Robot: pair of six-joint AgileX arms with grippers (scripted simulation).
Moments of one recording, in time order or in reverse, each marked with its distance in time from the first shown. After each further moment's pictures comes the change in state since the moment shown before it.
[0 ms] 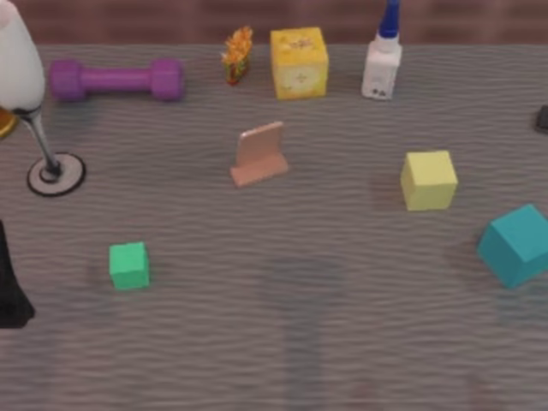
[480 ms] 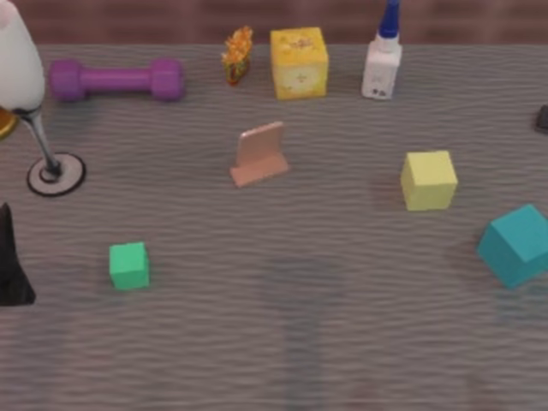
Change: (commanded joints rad) left arm -0.040 0.220 0.189 -0.130 0.002 -0.060; right arm 0.000 0.000 0.000 0.000 0.000 0.000
